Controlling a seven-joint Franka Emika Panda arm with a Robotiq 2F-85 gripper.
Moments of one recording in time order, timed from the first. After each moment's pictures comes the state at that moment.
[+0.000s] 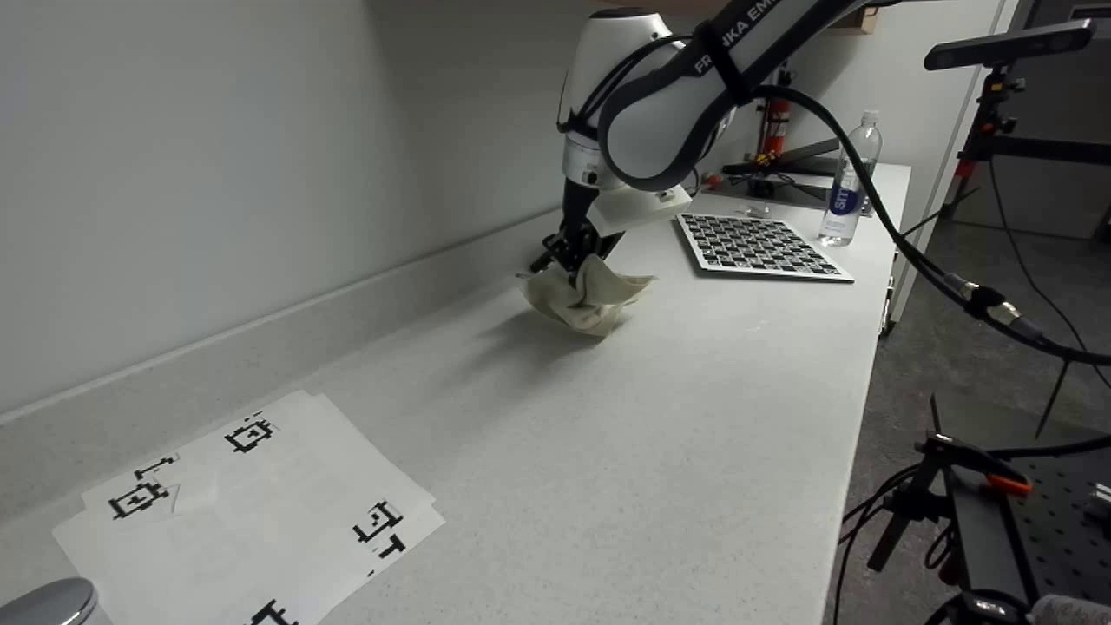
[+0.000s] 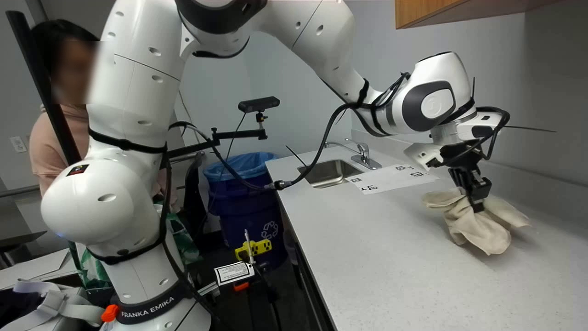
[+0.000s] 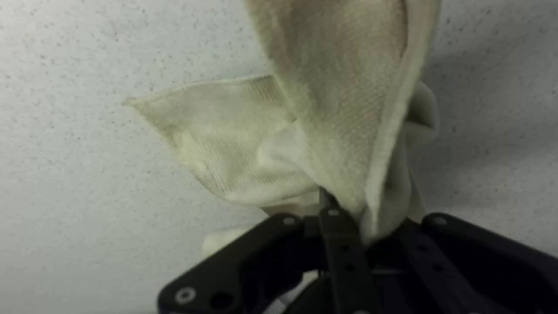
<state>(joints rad) 0.09 0.51 -0.19 -1.83 -0.12 2.57 0.46</state>
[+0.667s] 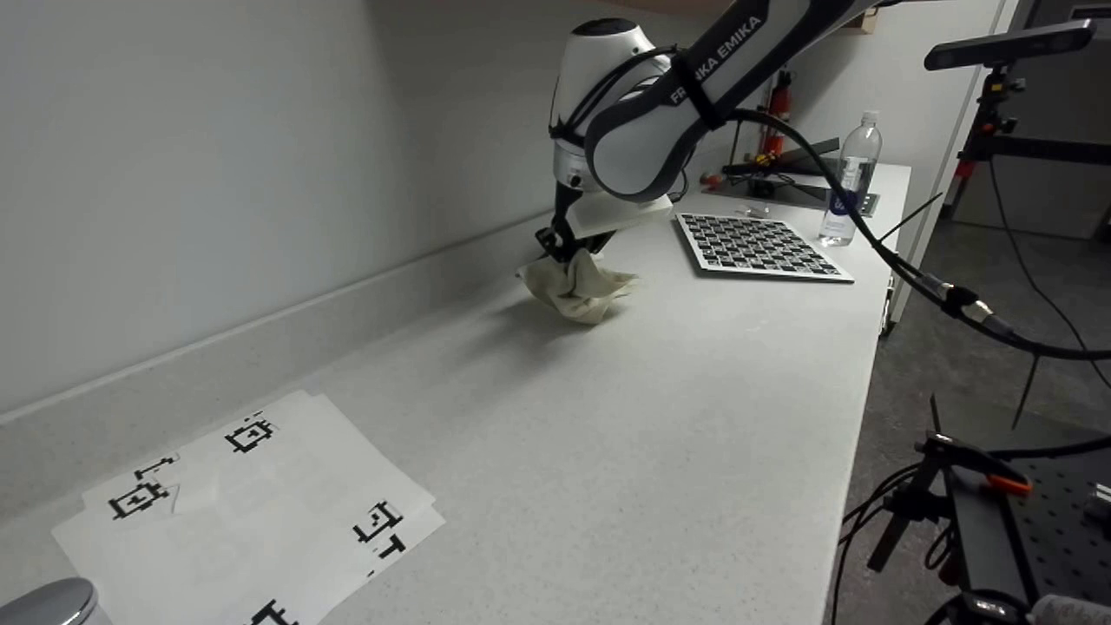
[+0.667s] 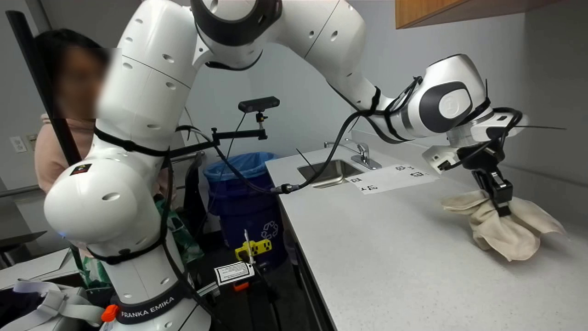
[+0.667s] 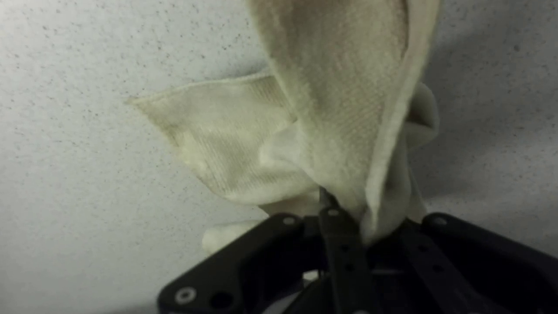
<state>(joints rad) 0.12 0.61 -0.26 -1.72 -0.17 2.57 0.63</state>
